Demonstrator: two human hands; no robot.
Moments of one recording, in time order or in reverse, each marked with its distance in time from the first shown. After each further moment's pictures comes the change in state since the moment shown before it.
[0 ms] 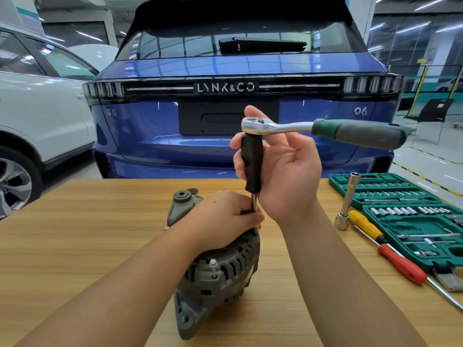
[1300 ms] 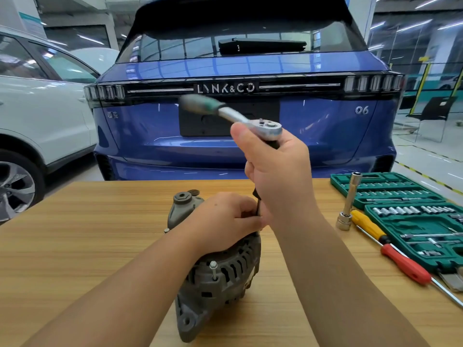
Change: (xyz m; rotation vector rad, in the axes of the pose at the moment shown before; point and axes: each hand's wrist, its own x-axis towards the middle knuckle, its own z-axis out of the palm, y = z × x) left_hand -0.002 0.001 0.002 -0.041 -0.004 0.034; right_hand -0.001 -0.001 0.023 -0.444 0.366 -0.129
